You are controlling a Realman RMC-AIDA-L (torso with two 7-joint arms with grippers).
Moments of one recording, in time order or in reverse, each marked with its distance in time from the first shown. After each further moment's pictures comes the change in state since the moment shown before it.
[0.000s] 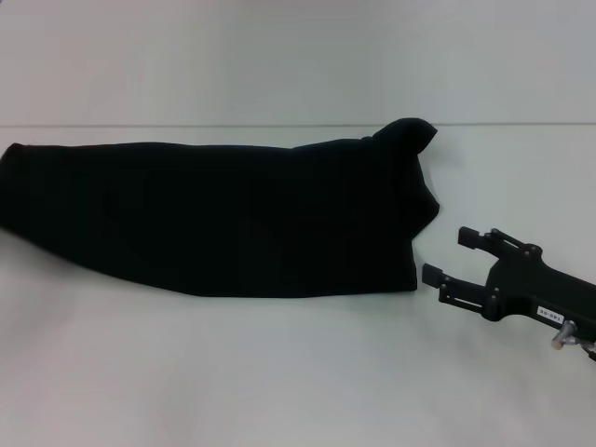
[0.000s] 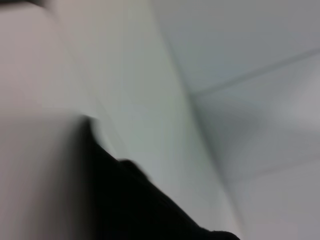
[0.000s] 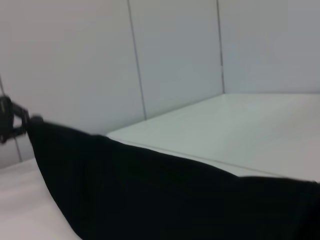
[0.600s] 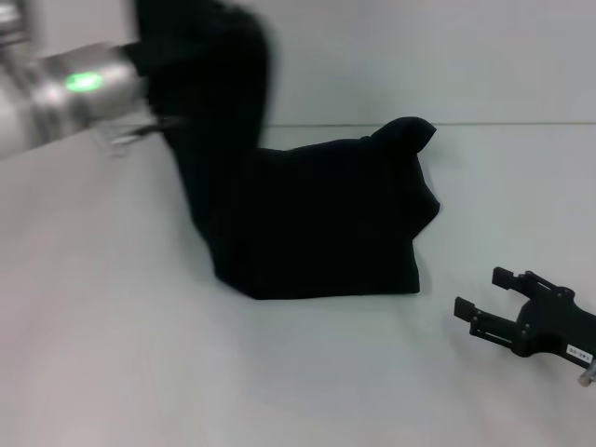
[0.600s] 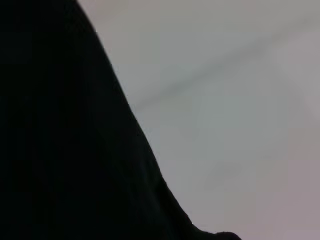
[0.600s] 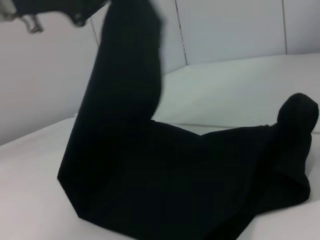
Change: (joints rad) left arm -0.475 -0.121 0.165 -0.058 -0.023 0.015 0.052; right arm -0.088 -0.005 0.004 0.009 0.000 0.035 0.038
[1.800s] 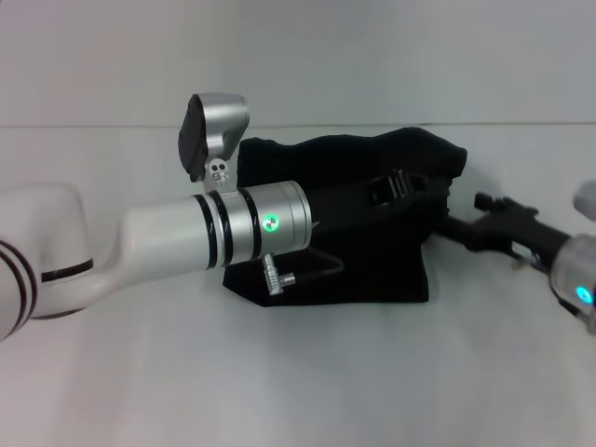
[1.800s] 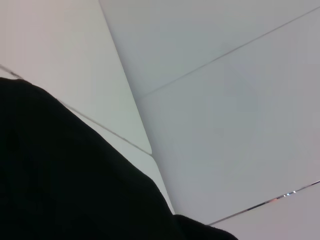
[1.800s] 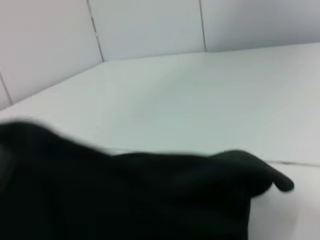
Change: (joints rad) left arm -0.059 -0.156 0.192 -0.280 -0.089 -0.128 0.265; right arm 0.273 0.022 0.043 0.121 0.131 0.438 0.026
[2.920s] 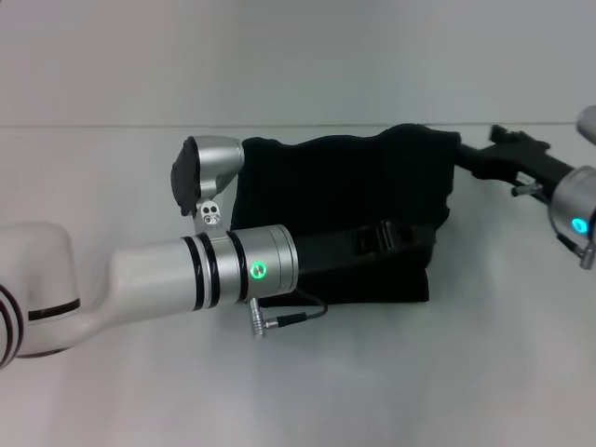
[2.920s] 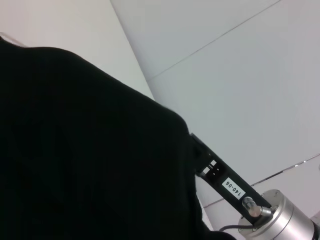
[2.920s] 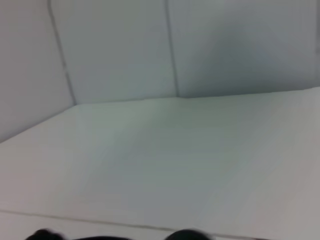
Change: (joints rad) left arm 0.067 -0.005 0.045 -0.026 0.010 0.009 0.118; right arm 0.100 -0.004 0.074 -0.019 0.094 0.095 -0.016
